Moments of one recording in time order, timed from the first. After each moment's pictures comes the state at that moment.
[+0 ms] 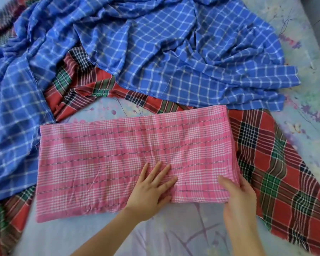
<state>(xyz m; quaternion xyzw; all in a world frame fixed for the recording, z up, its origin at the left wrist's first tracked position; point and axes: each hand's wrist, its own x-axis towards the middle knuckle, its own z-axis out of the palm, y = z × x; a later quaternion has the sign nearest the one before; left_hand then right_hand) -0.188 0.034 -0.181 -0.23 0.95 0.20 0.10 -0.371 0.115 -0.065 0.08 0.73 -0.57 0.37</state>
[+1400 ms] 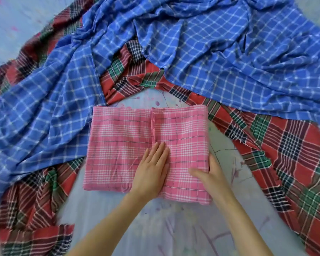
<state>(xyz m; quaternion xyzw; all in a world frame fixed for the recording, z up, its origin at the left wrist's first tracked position) -0.120 0.002 -0.160 -0.46 0.86 0.22 -0.05 -0.290 0.050 -0.088 -0.23 0.71 -0.34 0.57</state>
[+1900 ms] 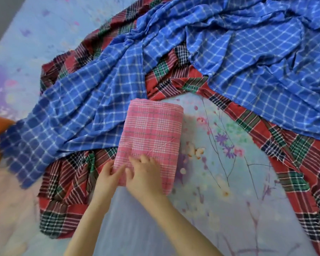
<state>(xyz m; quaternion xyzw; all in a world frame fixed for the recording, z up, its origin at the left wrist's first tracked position) 0.043 0.007 -0.125 -0.76 0.32 0.52 -0.25 -0.074 0.002 -0.102 -0.65 0.67 -0.10 0.34</state>
